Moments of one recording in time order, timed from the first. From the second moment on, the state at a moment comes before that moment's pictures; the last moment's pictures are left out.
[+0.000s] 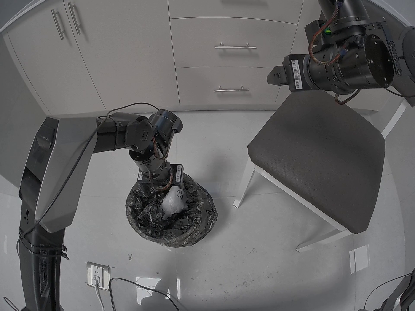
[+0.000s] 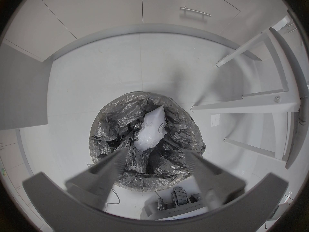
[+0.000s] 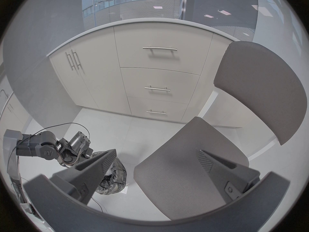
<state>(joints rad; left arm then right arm) -0.43 2.39 -2.00 0.69 0.10 -0.31 0.70 1.84 -2.00 0.55 -0.57 0.10</state>
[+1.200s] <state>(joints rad) -0.36 2.74 -2.00 0.43 0.09 -0.31 0.70 1.85 -2.00 0.55 -0.56 0.10</state>
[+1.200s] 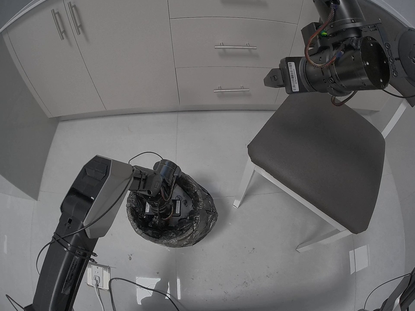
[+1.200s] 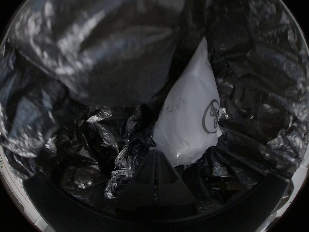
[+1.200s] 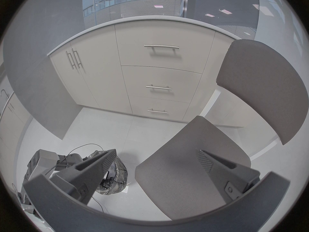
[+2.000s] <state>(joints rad) -0.37 2.82 -2.00 0.38 0.12 -0.31 0.70 1.85 -2.00 0.55 -0.57 0.10</state>
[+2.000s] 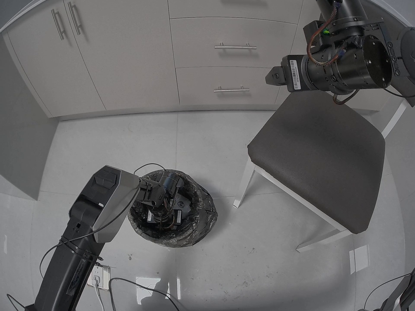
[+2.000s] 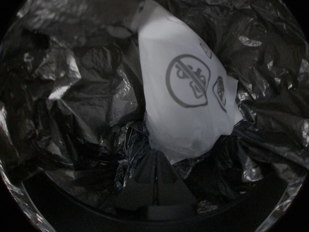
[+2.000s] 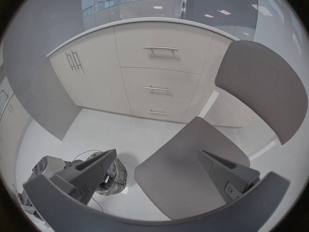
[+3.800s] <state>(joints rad) -0.28 0.91 -2.00 1.47 0.21 0.06 0.54 1.21 -2.00 1.34 -0.59 -0.08</state>
